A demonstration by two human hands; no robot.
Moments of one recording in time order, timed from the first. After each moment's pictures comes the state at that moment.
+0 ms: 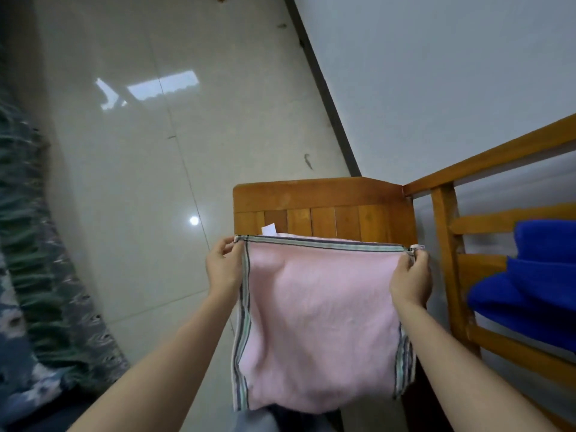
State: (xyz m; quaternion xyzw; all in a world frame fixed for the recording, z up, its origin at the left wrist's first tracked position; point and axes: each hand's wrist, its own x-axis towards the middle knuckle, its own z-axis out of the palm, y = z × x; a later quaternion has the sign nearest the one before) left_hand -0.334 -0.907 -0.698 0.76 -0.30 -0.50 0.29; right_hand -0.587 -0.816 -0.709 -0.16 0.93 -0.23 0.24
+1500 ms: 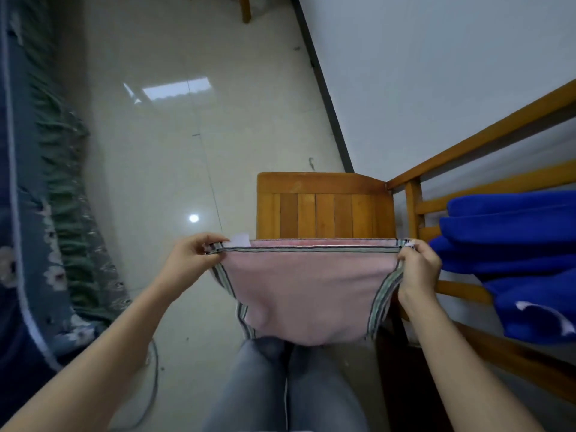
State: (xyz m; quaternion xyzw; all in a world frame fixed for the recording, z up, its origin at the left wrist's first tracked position) left_hand -0.221 -0.863 -0.554 0.64 -0.52 -0.54 0.16; right_hand -0.550 -0.784 -0.550 -0.08 0.82 -0.46 0.34
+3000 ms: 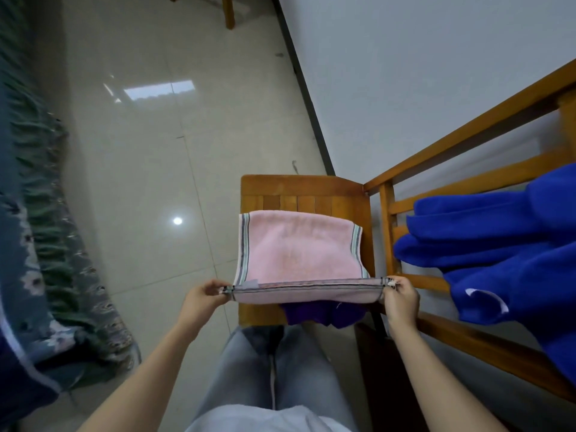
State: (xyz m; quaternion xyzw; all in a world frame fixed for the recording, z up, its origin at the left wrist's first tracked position) left_hand -0.241 -0.782 -0.591 0.71 -0.37 -0.59 0.10; right_hand -0.573 -0.703 -0.577 -0.12 0.89 -0.29 0.32
